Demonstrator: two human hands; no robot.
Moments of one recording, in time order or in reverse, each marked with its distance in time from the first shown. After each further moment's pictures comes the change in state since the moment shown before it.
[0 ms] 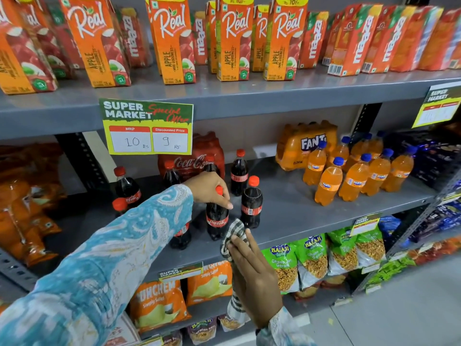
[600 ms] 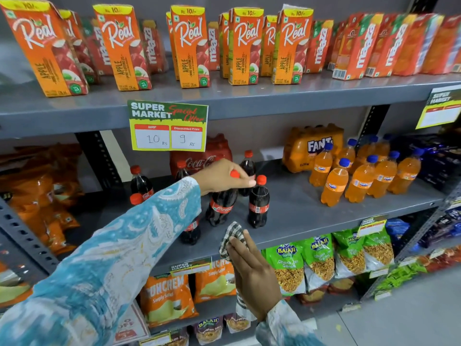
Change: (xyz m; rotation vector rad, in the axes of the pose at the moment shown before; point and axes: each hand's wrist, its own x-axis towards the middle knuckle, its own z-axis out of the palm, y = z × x) left_hand -0.029 0.036 -0.016 -0.399 0.179 0.050; right_hand -0.004 -0.006 0.007 -0.072 -0.127 -0.076
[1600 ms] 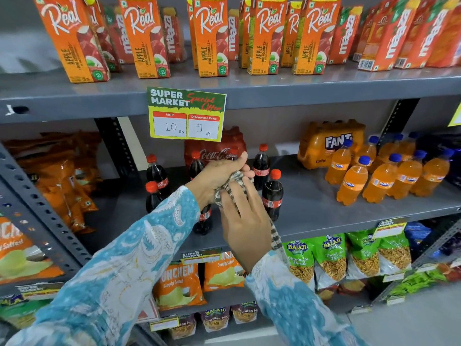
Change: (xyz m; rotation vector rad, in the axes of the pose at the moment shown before) left_hand -0.029 -0.010 0.009 -1.011 0.216 -0.296; right_hand 0.091 -0.027 -0.001 -0.138 0.175 -0.040
